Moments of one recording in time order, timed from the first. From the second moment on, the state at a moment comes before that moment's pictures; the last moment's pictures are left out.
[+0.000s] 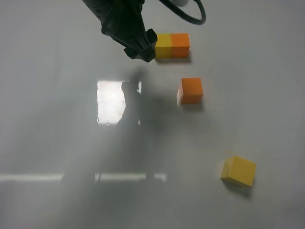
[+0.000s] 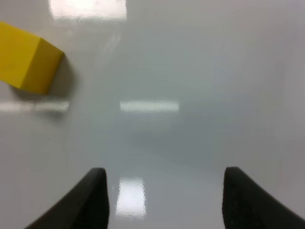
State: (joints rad) left arm -0.76 1.82 -2.18 0.32 1.14 0.34; right arm -0.01 0.00 -0.50 0.09 1.05 -0.04
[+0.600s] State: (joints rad) left arm -0.22 1.36 -1.71 0.13 1.07 0.06; right arm -0.01 0.00 -0.50 0.09 1.05 -0.04
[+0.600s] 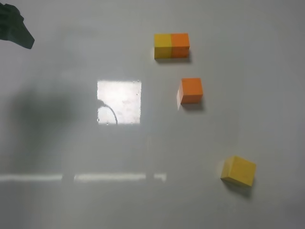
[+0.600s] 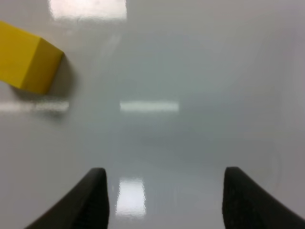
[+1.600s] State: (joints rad) left arm -0.07 0.26 -0.65 0.12 1.02 -0.14; right arm -0.01 0.00 -0.50 0.09 1.05 -0.04
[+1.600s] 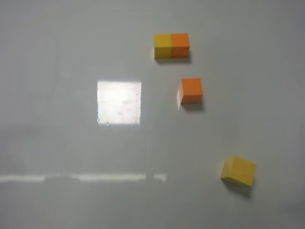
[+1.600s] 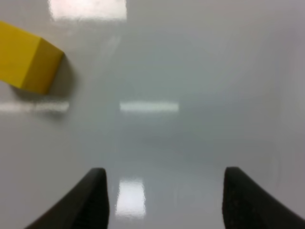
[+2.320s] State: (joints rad) left arm -0.07 0.00 -0.50 0.11 1.04 -0.15; right arm -0.01 0.00 -0.50 0.09 1.05 -0.04
